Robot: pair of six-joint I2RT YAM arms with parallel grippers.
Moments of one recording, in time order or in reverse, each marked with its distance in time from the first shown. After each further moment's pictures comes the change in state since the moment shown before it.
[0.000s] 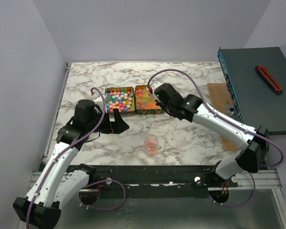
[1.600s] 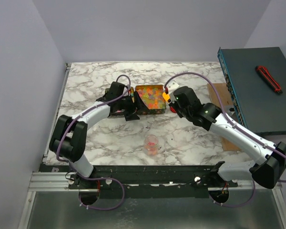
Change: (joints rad) left arm -0.066 0.833 0.169 0.472 0.154 -0.485; right arm -0.127 -0.232 -0.248 0.180 -0.091 -0.014
